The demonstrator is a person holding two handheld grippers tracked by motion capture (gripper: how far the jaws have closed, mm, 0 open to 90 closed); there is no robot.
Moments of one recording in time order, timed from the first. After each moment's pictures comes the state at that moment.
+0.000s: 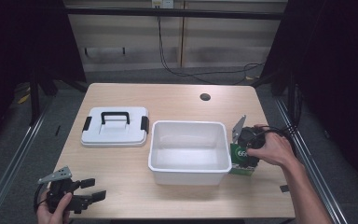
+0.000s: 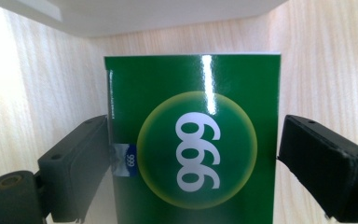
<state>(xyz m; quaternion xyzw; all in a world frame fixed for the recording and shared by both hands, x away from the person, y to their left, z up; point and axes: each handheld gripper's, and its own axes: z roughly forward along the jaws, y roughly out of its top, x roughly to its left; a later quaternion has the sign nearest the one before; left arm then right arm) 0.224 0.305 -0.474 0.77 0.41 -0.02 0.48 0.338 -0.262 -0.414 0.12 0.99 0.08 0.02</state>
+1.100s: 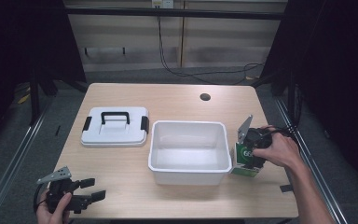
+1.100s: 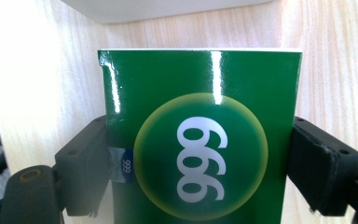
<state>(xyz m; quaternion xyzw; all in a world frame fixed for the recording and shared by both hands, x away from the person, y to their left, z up) 0.223 0.305 -0.474 0.77 0.41 -0.02 0.49 0.327 -0.276 -0.404 0.13 0.99 0.09 0.00</state>
